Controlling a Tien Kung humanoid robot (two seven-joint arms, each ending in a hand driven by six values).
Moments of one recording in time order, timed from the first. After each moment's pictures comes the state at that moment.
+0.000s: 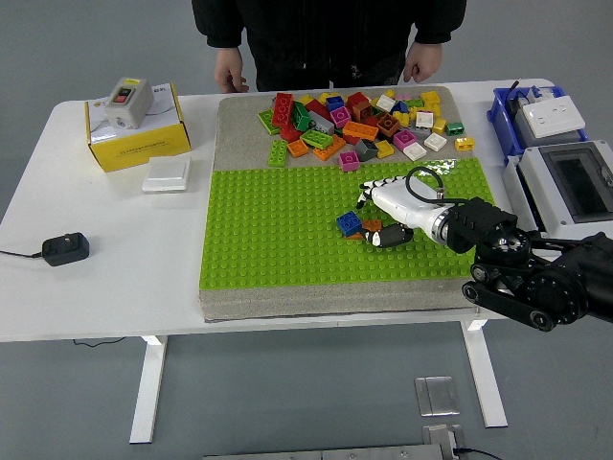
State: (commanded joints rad) left arm 0.03 0.14 -1.69 -0.18 1.95 -0.06 0.12; right arm 0.94 -0.27 0.08 0.92 -1.65 -0.22 -0.09
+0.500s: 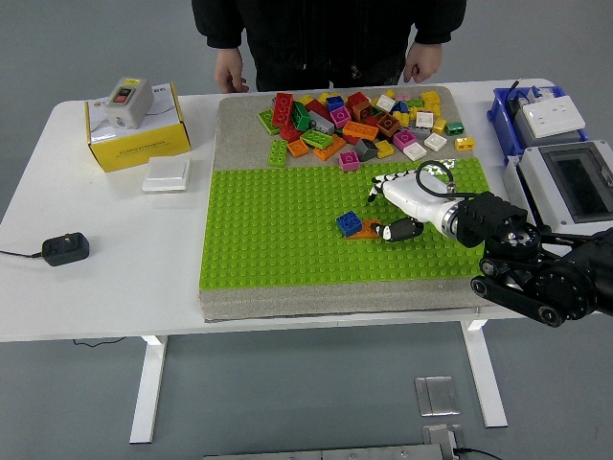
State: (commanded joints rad) left arm 0.03 0.13 -1.68 -0.18 1.95 -0.06 0.12; right arm 0.94 -0.30 0.11 0.93 -1.67 -0.21 -0.11
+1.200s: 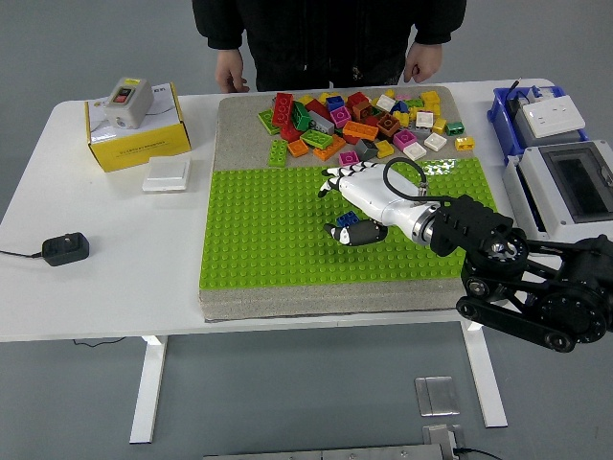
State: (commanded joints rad) left arm 0.04 0.13 -1.70 -0.18 1.97 -0.05 0.12; right arm 0.88 -0.33 0.22 1.29 -1.82 -0.19 -0.22
